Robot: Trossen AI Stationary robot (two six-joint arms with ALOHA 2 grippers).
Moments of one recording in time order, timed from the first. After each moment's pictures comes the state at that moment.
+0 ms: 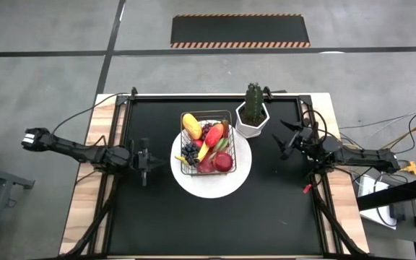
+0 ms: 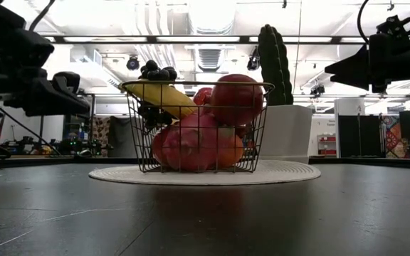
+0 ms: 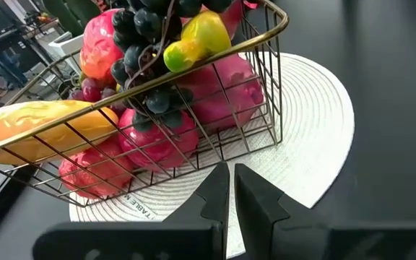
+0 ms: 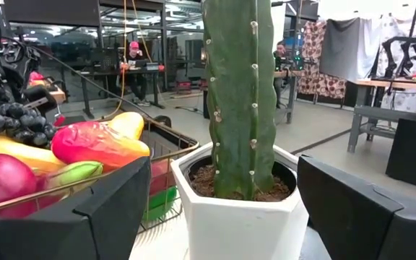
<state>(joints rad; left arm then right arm) -0.20 0.45 0.00 0.07 -0.28 0.27 -0.05 0.03 0.01 0.08 0.54 -0.06</state>
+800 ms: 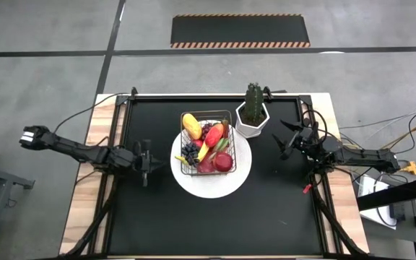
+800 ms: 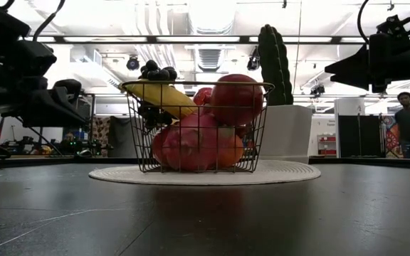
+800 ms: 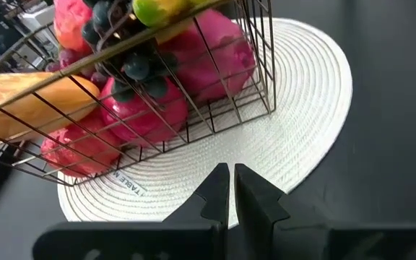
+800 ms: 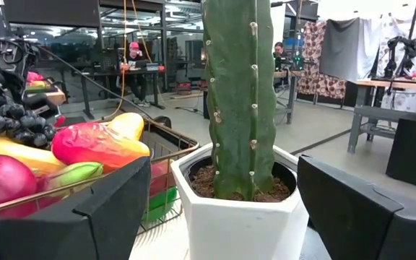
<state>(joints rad) -0.20 0.52 0.00 0.07 -0.28 0.27 -0.05 0.03 0.01 0.09 0.54 -0.06</state>
